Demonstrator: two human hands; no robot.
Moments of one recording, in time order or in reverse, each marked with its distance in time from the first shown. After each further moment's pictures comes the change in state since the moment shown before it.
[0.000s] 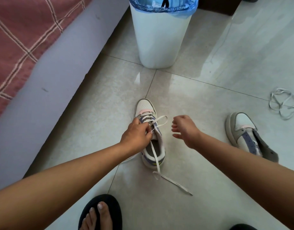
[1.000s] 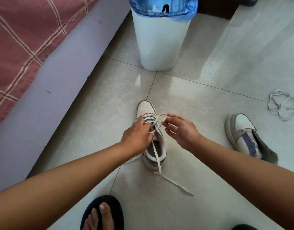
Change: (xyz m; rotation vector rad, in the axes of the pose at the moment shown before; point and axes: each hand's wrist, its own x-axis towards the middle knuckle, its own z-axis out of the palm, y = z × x) left_hand -0.006 0.006 -0.012 0.228 -0.005 0.152; right_hand 0.001 0.010 0.005 0.531 -0.173 -0.056
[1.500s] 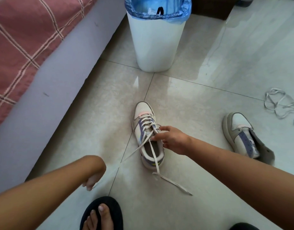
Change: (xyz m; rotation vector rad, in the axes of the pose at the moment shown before) left_hand -0.046 -0.081 0.008 0.872 -1.429 -0.166; right_hand -0.005 0.015 0.005 -0.435 -0.167 0.218
